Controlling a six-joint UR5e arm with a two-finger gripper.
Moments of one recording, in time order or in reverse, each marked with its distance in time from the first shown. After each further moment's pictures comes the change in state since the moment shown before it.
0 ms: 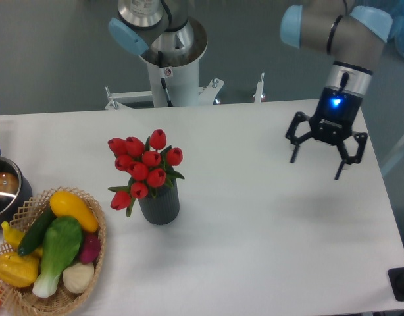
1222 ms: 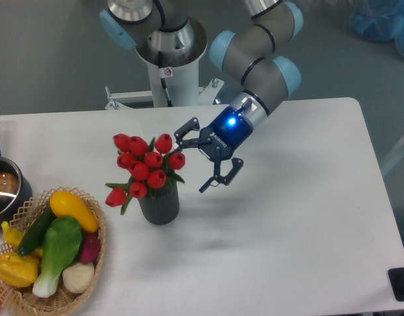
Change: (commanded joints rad) arm -0.173 0.081 -0.354 -0.014 -0.797 -0.002
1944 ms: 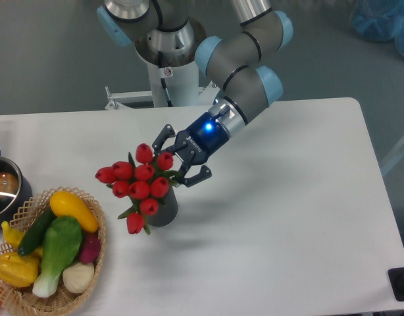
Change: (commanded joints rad) arm -0.098 0.000 -0.021 0.000 -0.009 0.000
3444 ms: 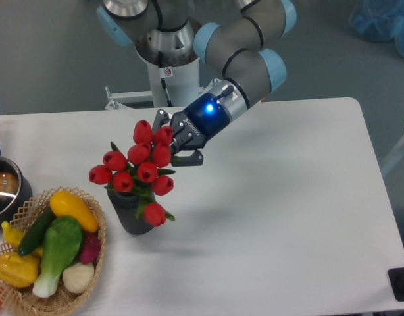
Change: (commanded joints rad) arm -0.037 0.045 0.034 0.003 -0.095 -0.121
